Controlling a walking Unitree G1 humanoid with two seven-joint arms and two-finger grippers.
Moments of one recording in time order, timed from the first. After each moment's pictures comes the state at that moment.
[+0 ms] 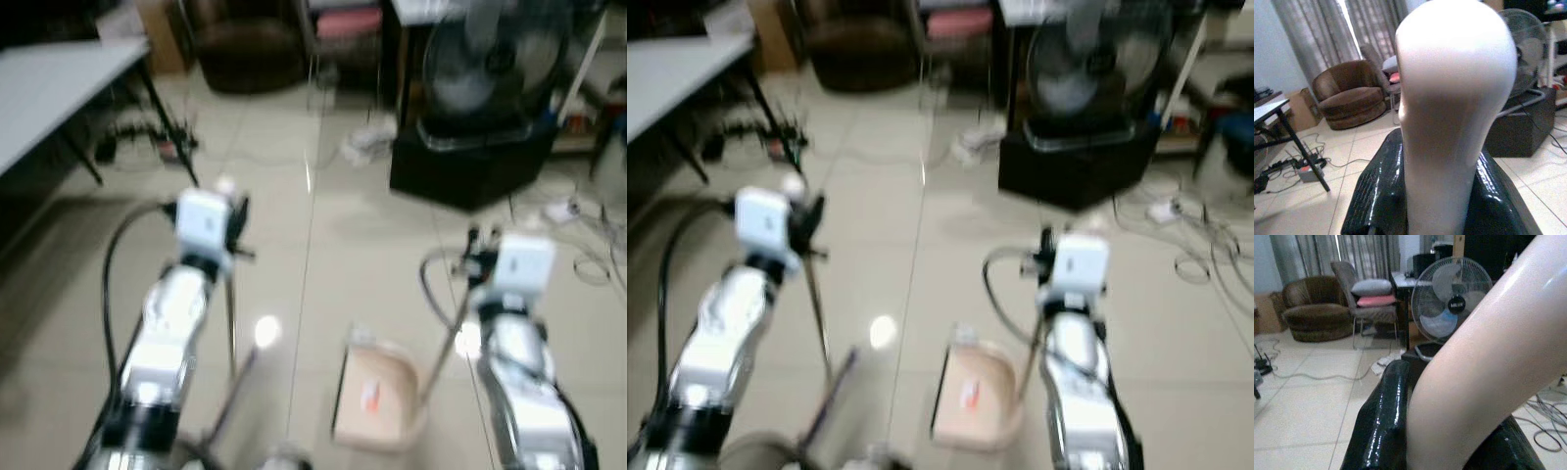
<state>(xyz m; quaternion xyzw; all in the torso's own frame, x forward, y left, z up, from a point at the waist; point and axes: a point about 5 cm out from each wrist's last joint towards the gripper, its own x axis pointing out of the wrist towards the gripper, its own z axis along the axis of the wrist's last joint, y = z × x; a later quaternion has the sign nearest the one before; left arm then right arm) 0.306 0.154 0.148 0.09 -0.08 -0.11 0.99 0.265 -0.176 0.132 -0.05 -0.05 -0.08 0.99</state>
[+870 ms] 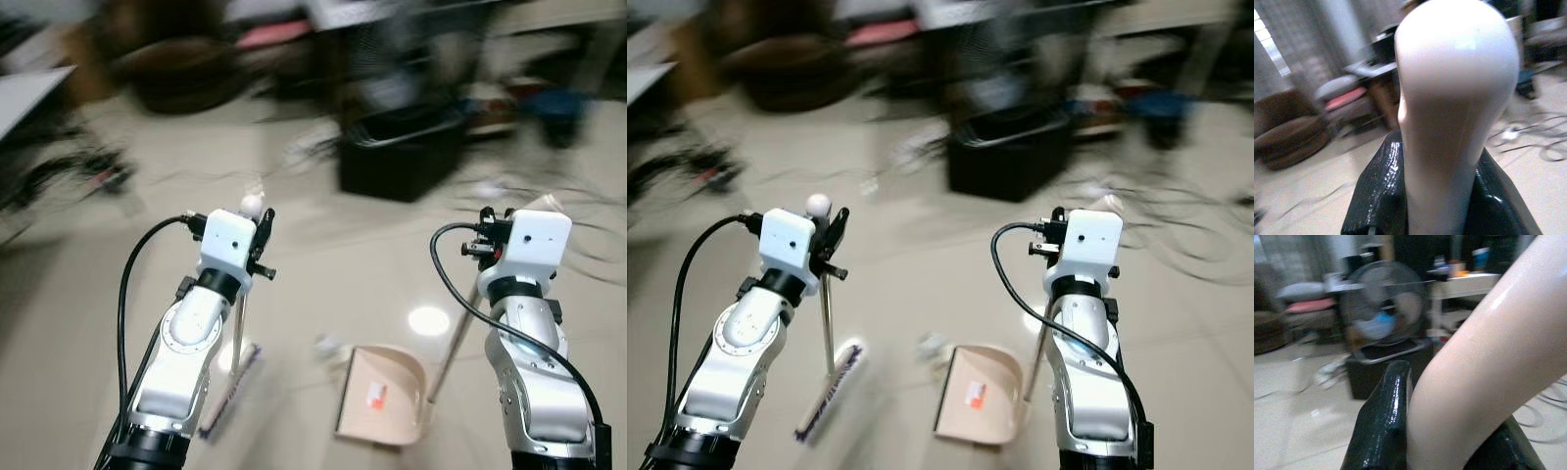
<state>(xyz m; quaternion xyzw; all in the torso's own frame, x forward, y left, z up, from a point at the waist) 0.288 0.134 0.144 0.11 -0.09 -0.14 0.98 0.271 -0.182 0.157 -0.04 -0.04 -0.11 0.99</state>
